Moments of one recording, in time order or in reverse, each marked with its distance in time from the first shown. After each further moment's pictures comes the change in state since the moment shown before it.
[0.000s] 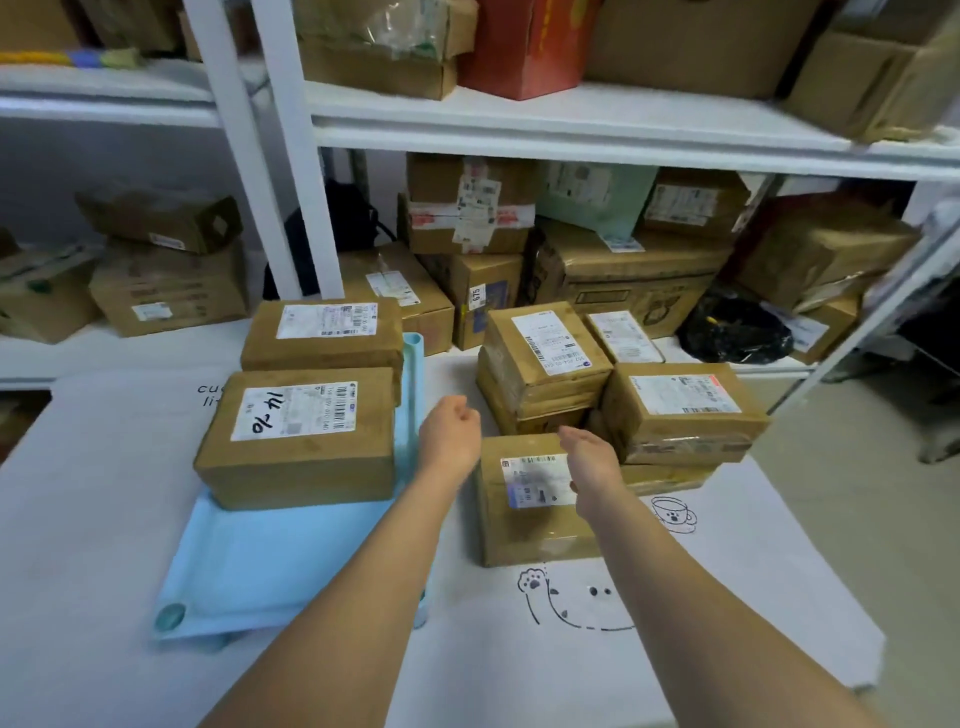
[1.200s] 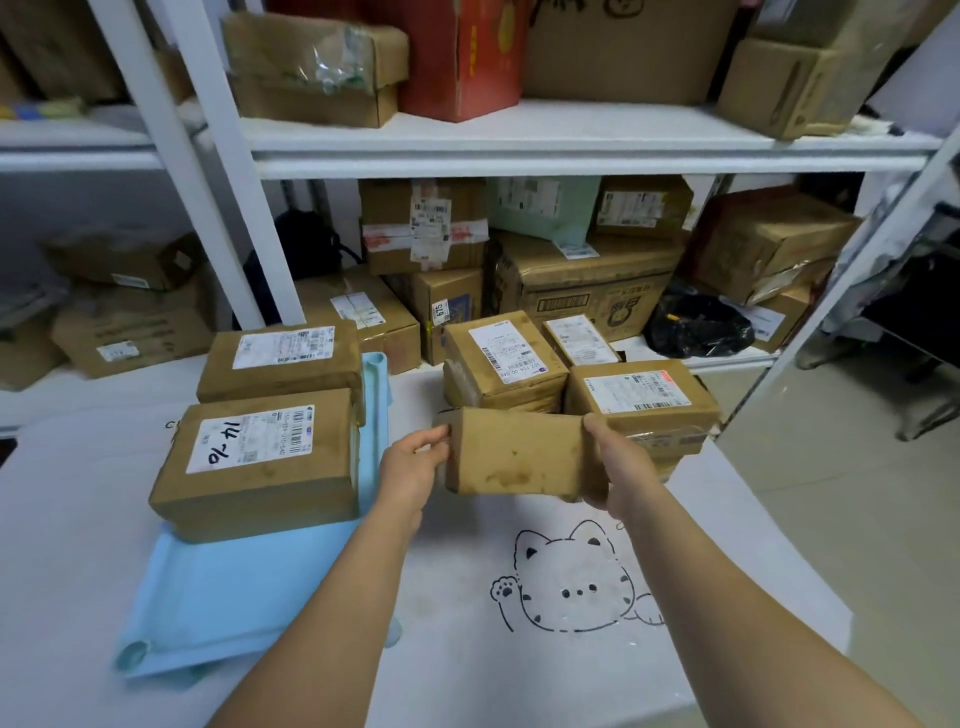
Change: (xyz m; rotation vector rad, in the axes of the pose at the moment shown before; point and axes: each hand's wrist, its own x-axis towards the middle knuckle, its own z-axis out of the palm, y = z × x) left_hand -0.022 -0.011 0.031 -0.362 -0.130 -0.100; right_hand 0.010 -0.008 -0.095 0.244 0.038 0.143
